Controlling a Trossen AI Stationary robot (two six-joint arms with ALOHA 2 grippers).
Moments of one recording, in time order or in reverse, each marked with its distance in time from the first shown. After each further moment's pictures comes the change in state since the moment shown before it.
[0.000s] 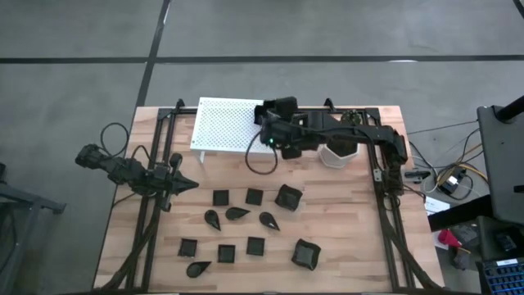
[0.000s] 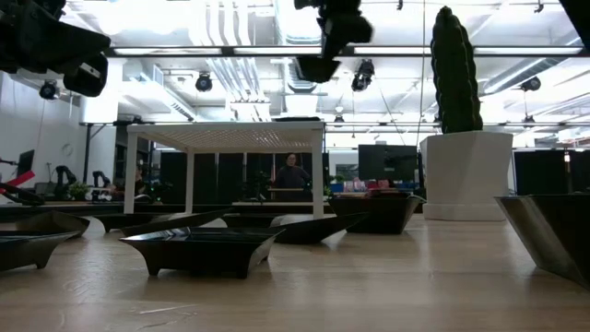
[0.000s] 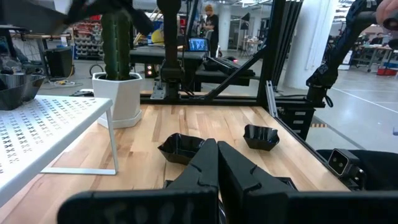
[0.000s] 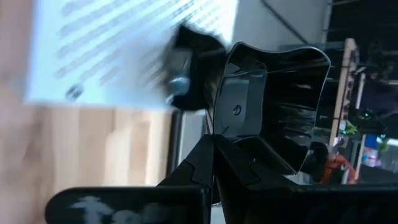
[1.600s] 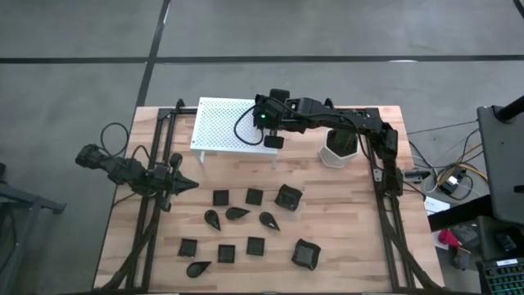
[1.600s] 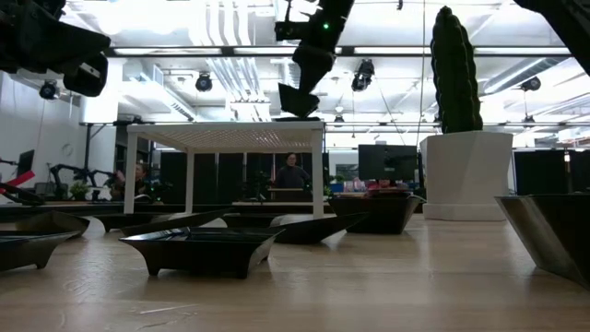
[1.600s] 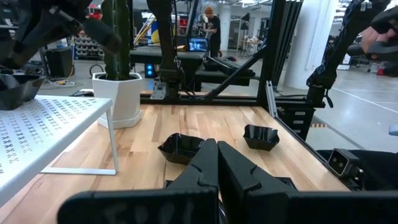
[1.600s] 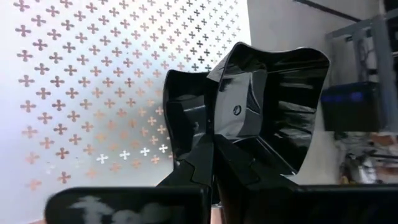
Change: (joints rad) left arm 0.000 0.000 0.000 0.000 0.000 0.000; right arm -0.155 0.077 -0.034 0.225 -0.266 0.125
